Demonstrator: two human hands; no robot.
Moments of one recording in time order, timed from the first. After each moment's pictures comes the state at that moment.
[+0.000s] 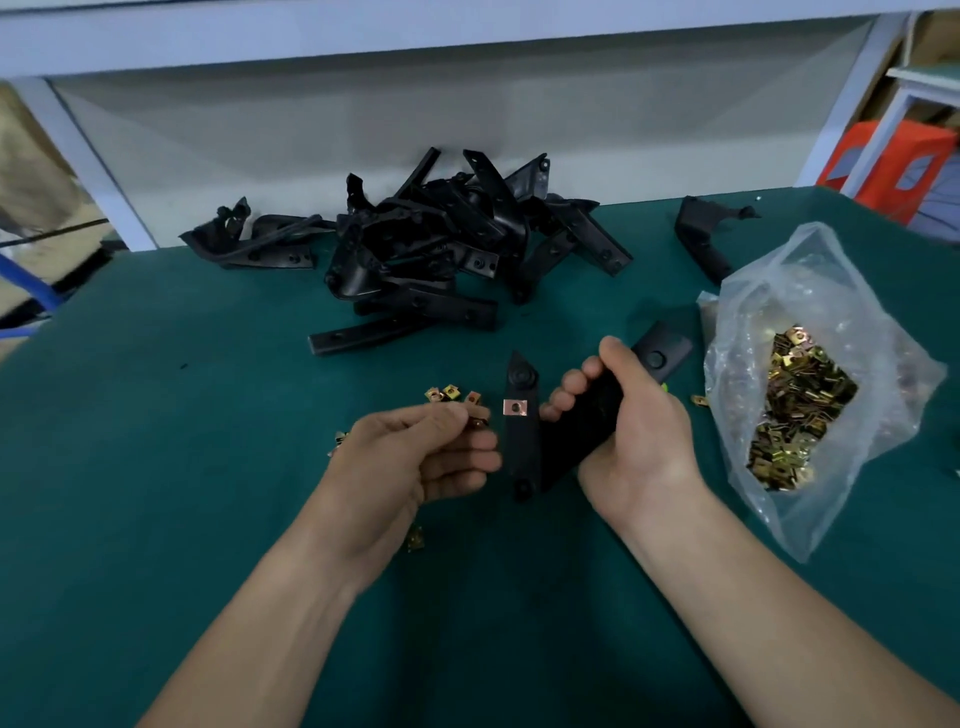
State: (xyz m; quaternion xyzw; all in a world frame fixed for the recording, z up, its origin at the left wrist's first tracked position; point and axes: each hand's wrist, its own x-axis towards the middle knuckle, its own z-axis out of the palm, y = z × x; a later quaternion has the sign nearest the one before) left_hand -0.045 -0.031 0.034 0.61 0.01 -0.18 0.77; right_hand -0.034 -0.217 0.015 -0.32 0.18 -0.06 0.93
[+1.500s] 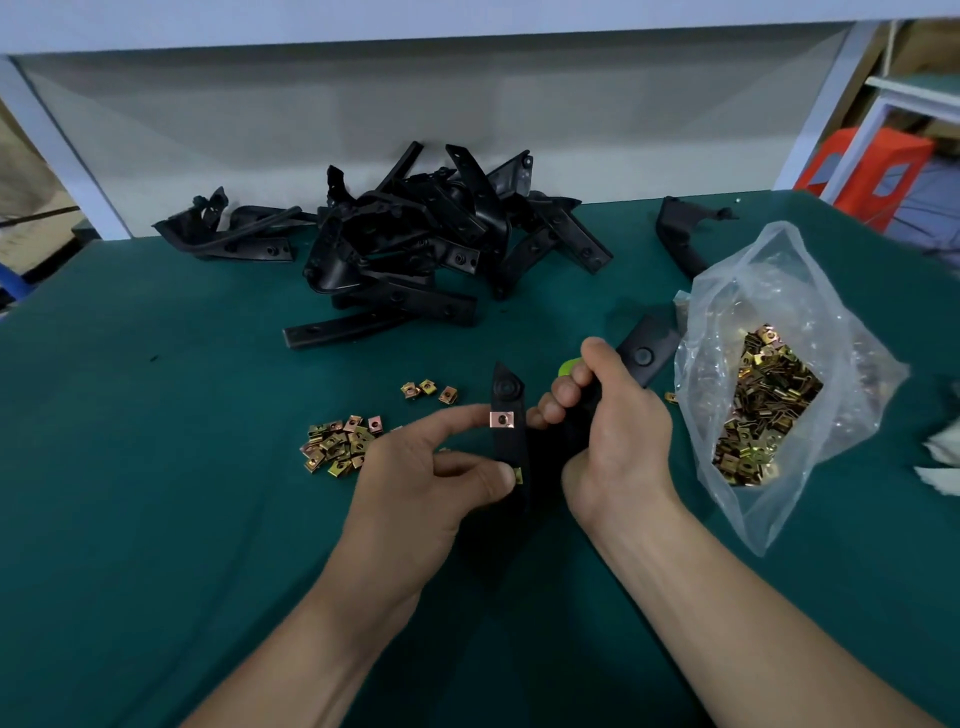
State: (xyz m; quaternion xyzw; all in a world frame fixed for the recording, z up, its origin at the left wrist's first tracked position) left_hand -0.072 -0.064 0.019 0.68 -0.09 -0.11 0.72; right_hand -0.041 -0.216 0.019 -0.35 0.20 -0.12 0.91
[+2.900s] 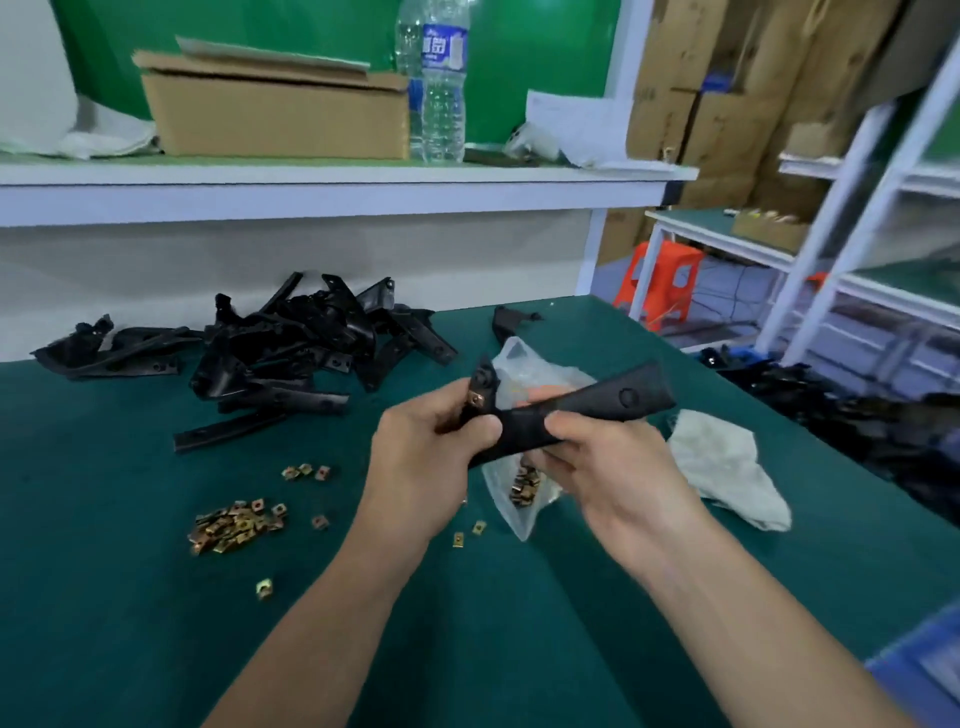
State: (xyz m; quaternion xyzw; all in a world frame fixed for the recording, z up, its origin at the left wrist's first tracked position) left_hand -0.103 -0.158 0.106 0.72 -0.23 -0.01 0.65; right_hand -0.168 -0.306 0.120 -0.57 0.17 -0.15 0.79
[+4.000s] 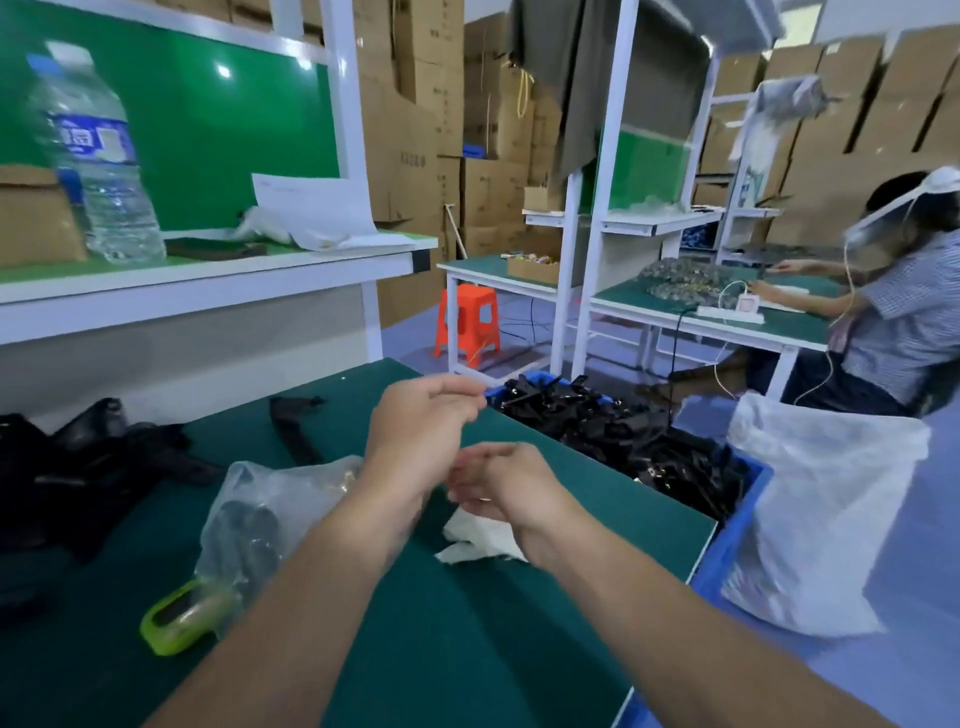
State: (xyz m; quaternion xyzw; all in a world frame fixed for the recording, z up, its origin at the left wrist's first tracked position) left_hand -0.118 -0.394 0.180 0.69 -0.34 -0.14 0.63; right_hand -0.205 -0.471 0.133 -0.65 0.30 -0.20 0.66
